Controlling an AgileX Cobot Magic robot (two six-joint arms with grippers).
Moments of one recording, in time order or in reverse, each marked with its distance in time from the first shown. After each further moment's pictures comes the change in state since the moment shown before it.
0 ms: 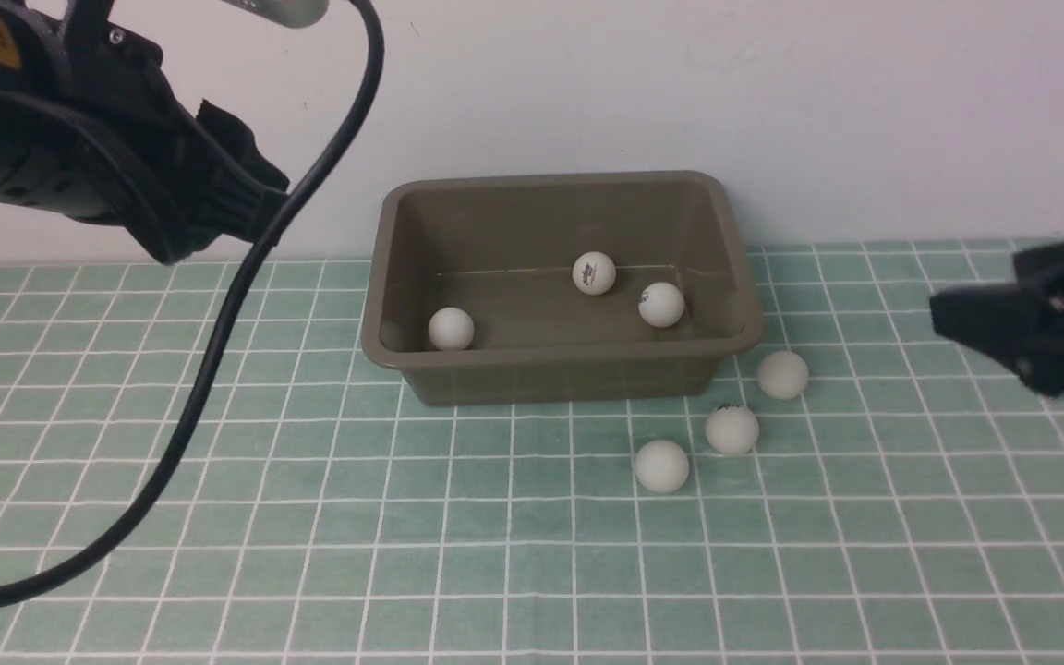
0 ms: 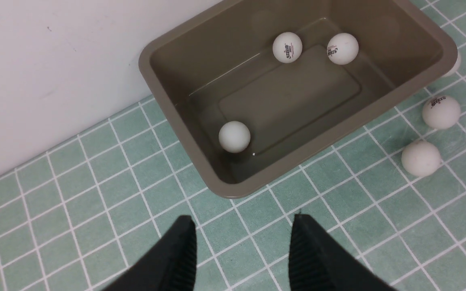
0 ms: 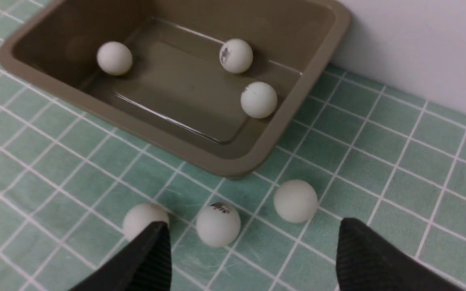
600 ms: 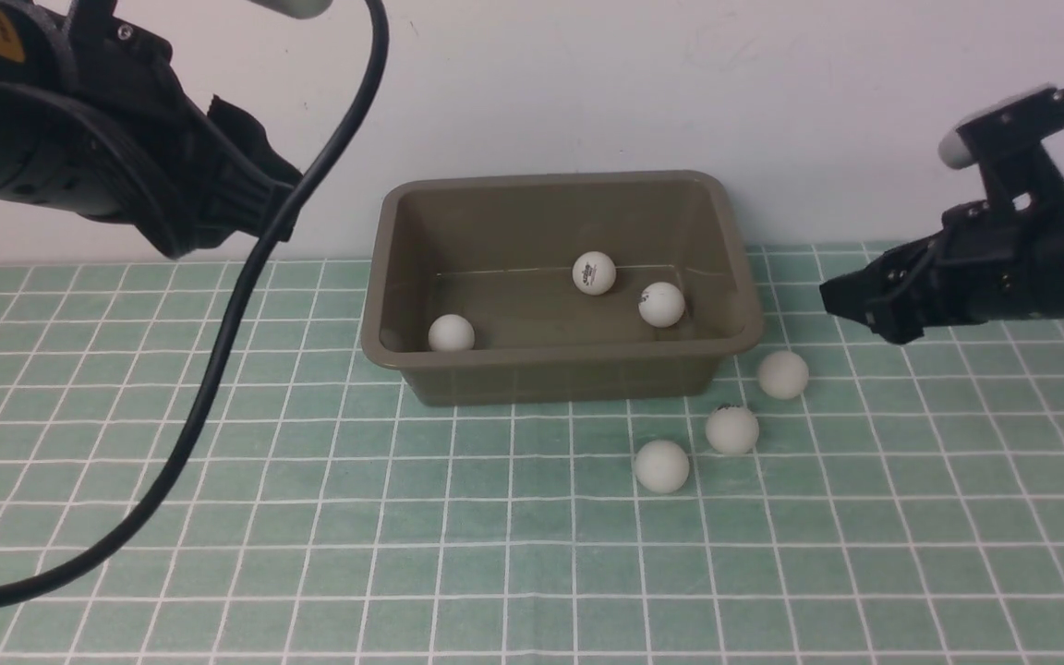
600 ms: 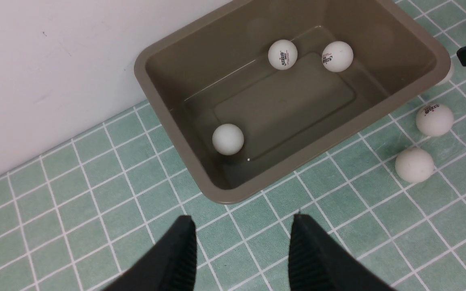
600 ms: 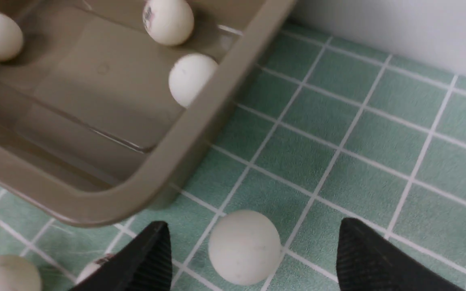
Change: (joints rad) right arm 0.046 0.240 -0.002 0.434 -0.122 -0.461; left arm 0.000 0.004 0.000 -0.017 -0.010 0.002
